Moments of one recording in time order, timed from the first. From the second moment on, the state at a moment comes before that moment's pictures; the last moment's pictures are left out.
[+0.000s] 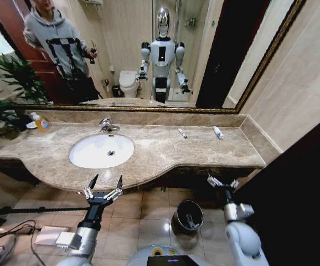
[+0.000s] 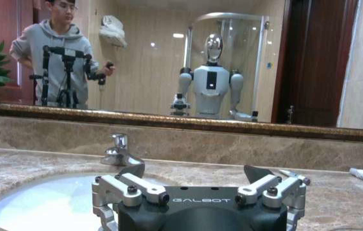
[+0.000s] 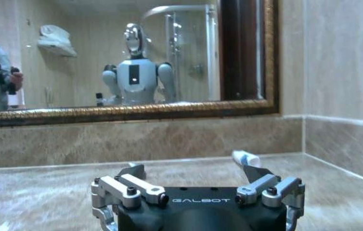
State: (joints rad) left arm 1.93 -1.44 -0.60 -2.42 -0.21 -0.08 0.08; right arm -1.47 1.42 0.72 1.99 0.26 0.07 -0.03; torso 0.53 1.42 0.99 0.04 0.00
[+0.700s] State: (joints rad) left arm 1.93 -1.44 -0.60 -2.42 -0.21 -0.08 0.08; right arm -0.95 1.19 0.60 1.56 0.29 -0.15 -0.02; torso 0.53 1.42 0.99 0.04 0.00
